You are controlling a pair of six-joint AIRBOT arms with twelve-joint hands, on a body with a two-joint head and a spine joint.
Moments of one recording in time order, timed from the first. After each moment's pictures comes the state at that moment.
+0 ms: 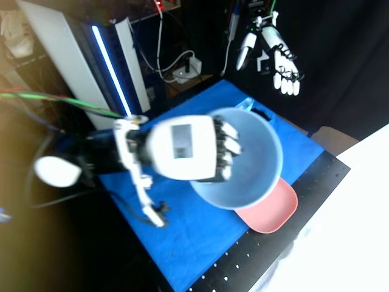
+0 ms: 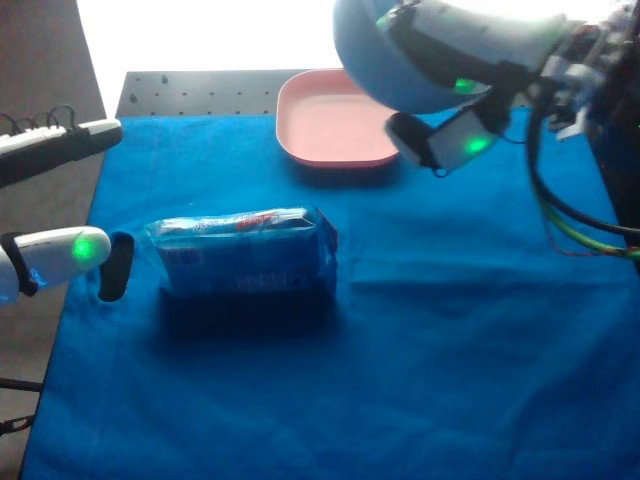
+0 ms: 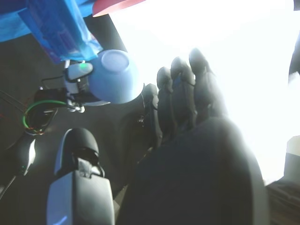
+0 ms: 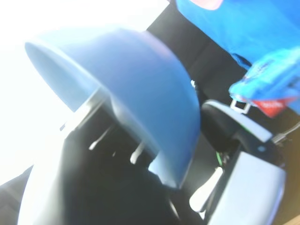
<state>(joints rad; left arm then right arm) 1.30 -0.86 1.08 -0.22 -1.29 0.56 -0.55 -1.35 1.58 -0.39 0.73 -0.36</state>
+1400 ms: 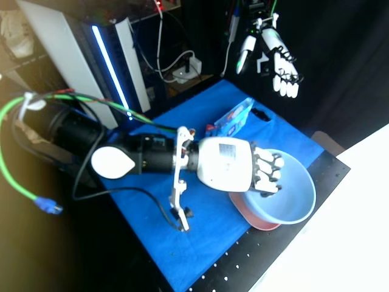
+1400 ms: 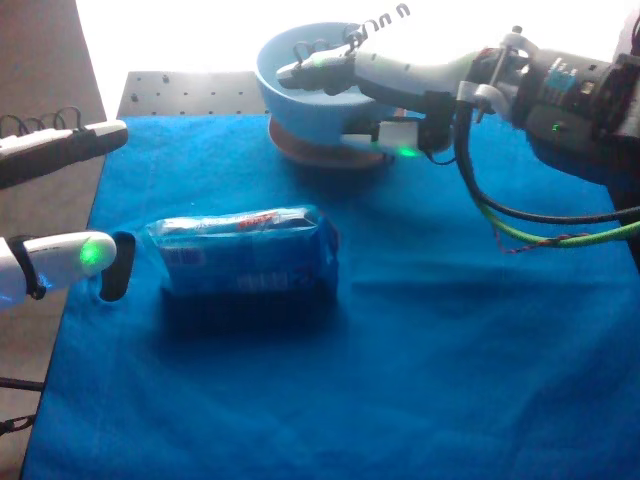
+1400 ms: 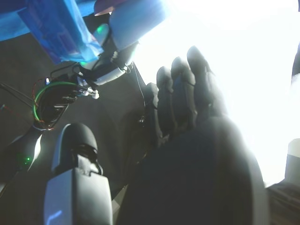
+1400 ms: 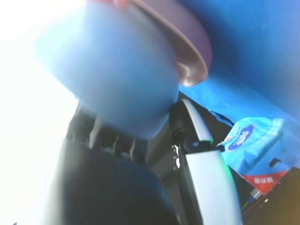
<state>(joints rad) 1.29 -0.87 1.08 -0.21 -1.28 0.56 -0.51 -1.45 1.65 -0.51 0.47 -0.35</state>
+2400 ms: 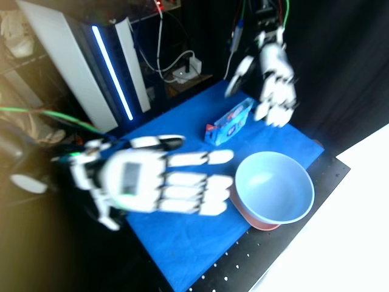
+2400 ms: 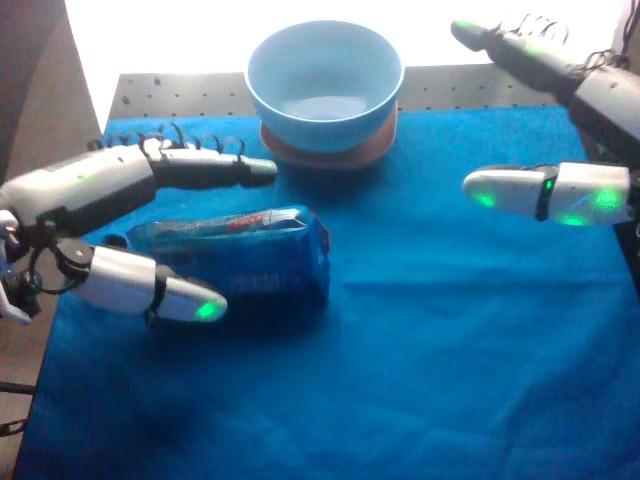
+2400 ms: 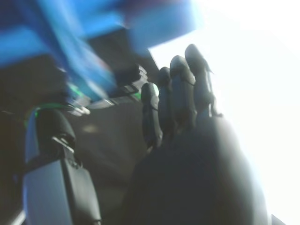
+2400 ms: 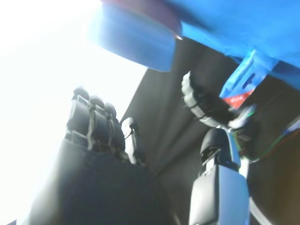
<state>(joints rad) 0.93 -1.02 1.25 0.20 -0.83 0.48 -0.94 -1.15 1.34 0.09 1.11 -0.36</state>
